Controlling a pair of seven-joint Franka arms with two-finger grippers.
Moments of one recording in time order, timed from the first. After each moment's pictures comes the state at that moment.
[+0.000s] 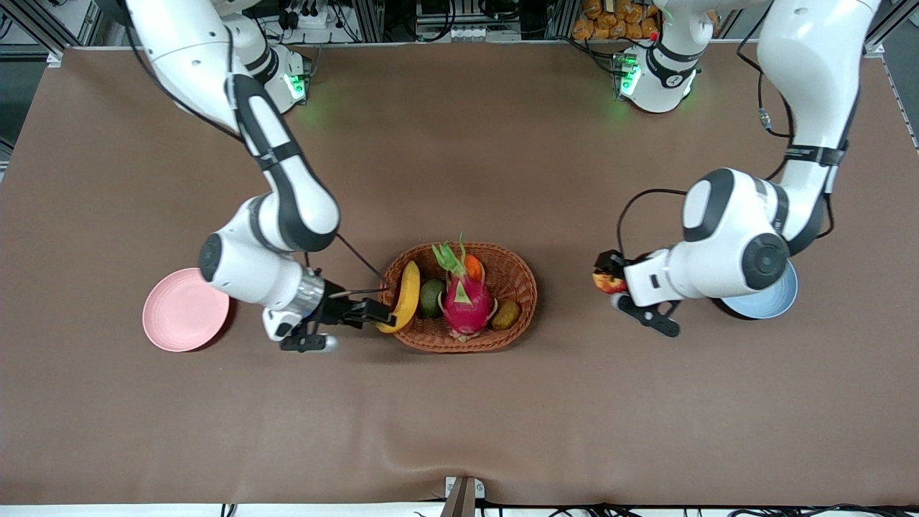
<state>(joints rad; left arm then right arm) 0.09 0.48 -0.38 -1.68 -0.14 1.97 0.24 0.46 0.62 -0.05 -1.64 0.81 2.46 -0.10</state>
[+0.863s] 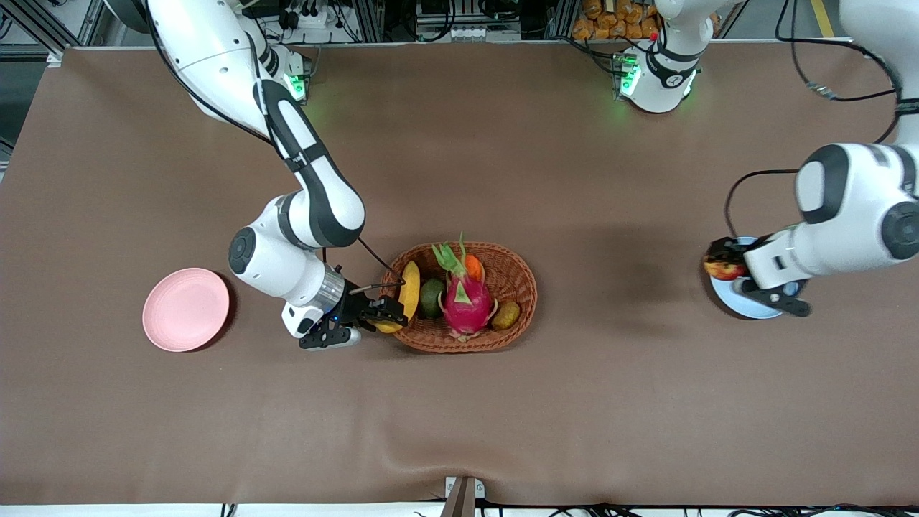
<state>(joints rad) 0.40 0.30 -0.37 -1.89 0.04 2.00 0.42 0.49 0.65 -0.05 -1.65 0.79 2.55 -0.16</state>
